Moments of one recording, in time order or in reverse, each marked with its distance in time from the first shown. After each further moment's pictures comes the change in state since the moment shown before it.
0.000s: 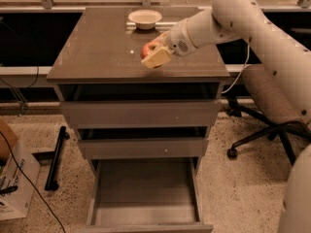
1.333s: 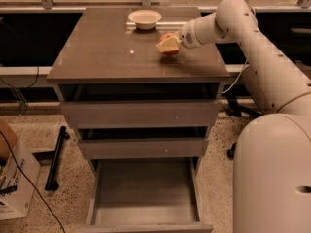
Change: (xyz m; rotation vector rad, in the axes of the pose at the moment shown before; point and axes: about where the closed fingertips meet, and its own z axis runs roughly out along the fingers) arm 0.046 -0.136 0.014 0.239 -0.052 0.299
